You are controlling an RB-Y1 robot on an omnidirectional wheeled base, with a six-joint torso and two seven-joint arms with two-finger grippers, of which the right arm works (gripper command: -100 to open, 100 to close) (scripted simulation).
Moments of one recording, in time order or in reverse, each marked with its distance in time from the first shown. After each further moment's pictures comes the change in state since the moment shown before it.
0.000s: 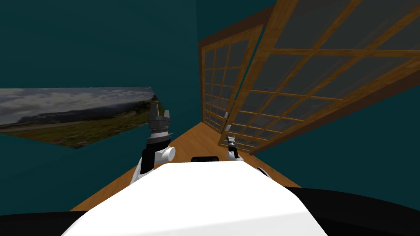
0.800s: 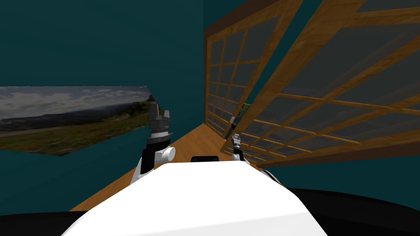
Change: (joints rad) arm 0.038 -0.083 -0.022 0.042 -0.020 -0.044 -0.094
